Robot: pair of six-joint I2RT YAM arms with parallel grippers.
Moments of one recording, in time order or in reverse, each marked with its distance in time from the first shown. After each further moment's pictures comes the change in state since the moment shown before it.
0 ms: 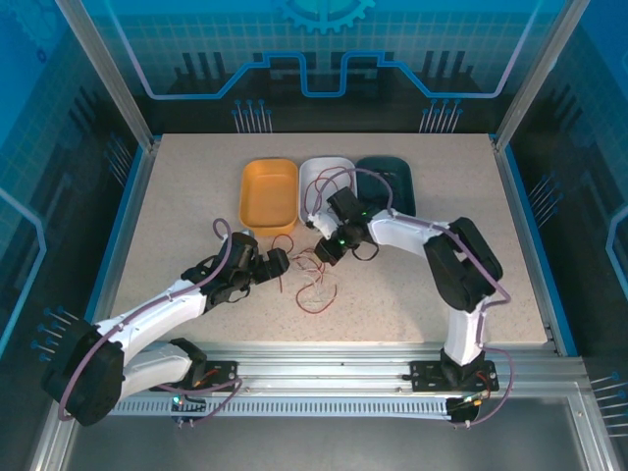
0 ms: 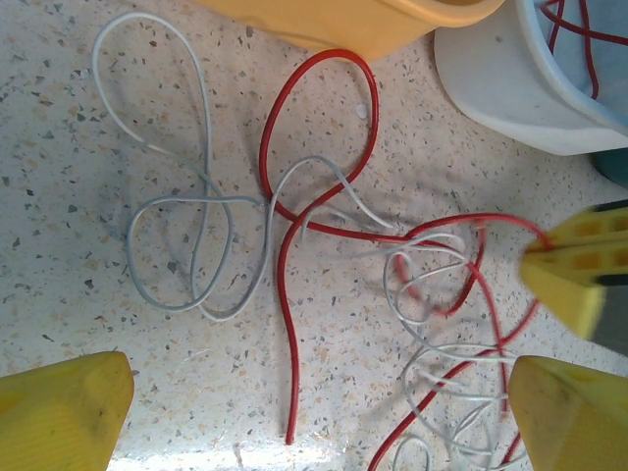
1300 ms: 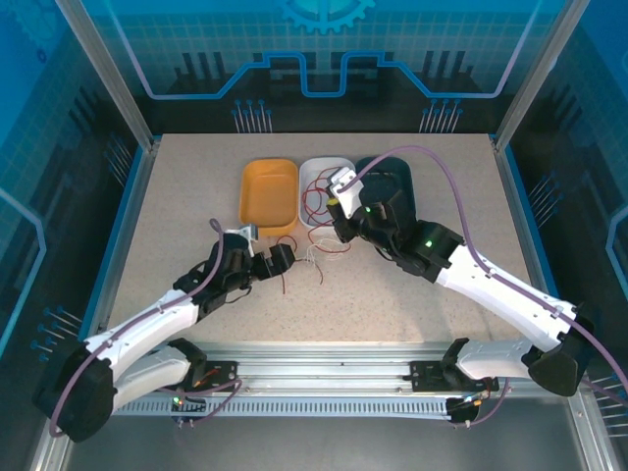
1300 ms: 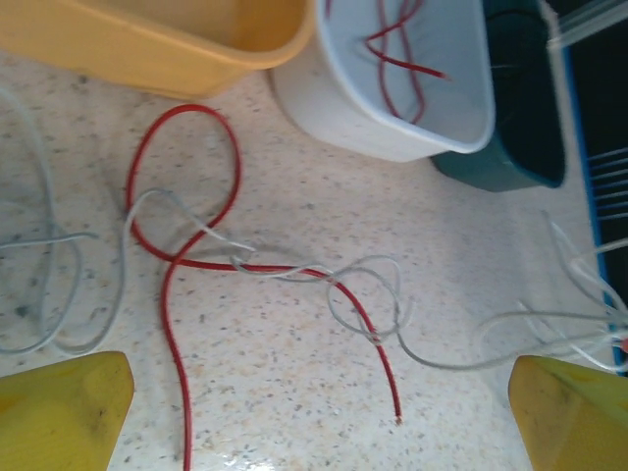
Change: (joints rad) left arm 0.000 -0.121 -0.070 0.211 0.153 0.036; right arm 0.225 -0.625 -0.018 0.066 0.623 0.087
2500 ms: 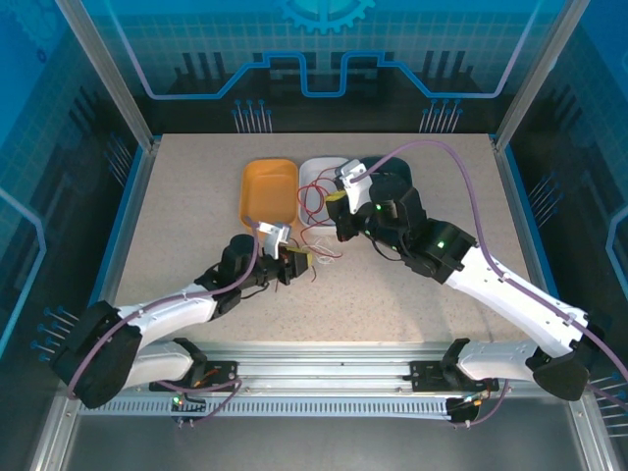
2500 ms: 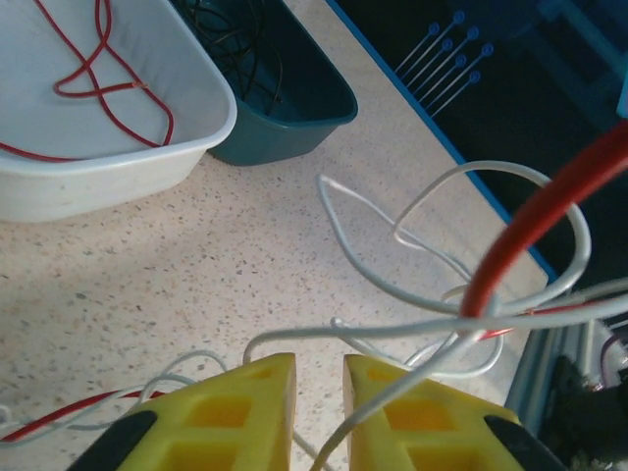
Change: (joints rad) left arm -0.072 0.228 -0.031 0.487 0.232 0.303; right arm 0.005 -0.036 0.049 -0.025 -0.101 0.180
